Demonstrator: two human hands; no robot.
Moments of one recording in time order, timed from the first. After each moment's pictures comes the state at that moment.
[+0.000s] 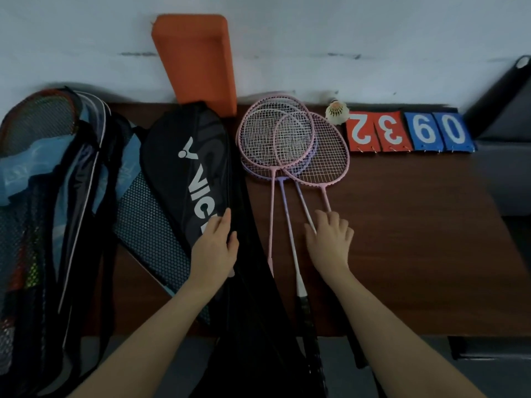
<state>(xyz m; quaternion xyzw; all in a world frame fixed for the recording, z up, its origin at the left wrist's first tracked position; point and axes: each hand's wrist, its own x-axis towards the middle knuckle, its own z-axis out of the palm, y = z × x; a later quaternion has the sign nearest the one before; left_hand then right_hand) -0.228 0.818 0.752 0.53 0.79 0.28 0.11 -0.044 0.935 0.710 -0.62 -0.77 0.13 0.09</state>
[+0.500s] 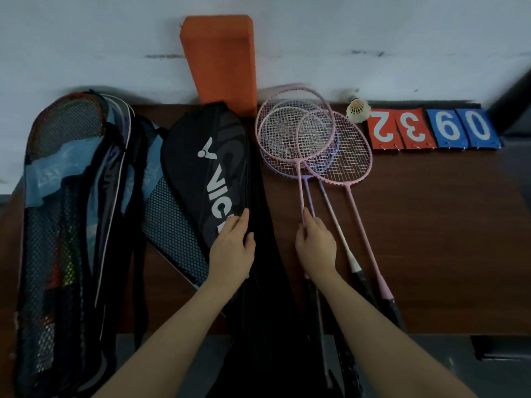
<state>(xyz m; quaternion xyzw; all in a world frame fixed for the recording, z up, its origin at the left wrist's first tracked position) -0.252 0.803 0.753 0.51 0.79 0.32 0.15 -0.111 0.897 0.711 -0.54 -0.79 0.22 0.20</state>
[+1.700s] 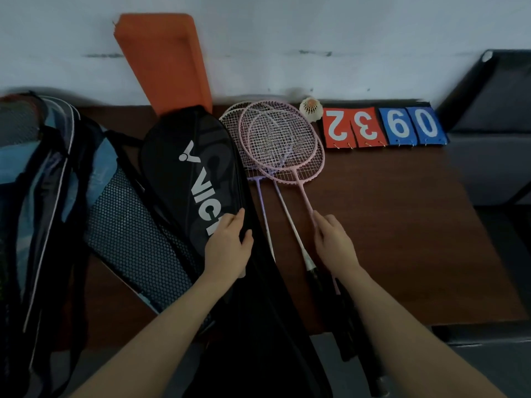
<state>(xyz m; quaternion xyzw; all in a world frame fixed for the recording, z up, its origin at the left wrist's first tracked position) -0.176 0.858 0.744 0.50 0.79 0.29 0.19 0.022 0.960 0.706 -0.51 -0.81 0.24 0.15</state>
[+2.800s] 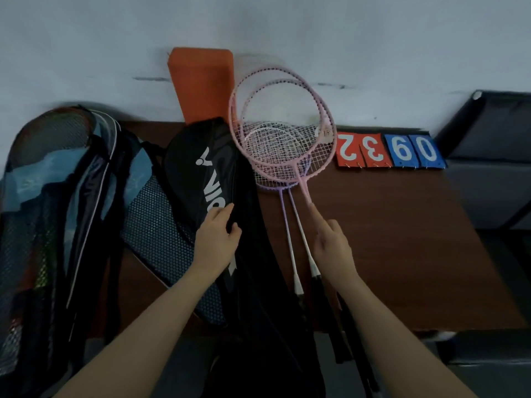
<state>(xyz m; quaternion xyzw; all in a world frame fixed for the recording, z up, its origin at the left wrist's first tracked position) -0.236 0.825 0.778 0.49 0.78 0.36 0.13 -0.022 0.910 0.765 -0.49 -0.80 0.28 0.21</state>
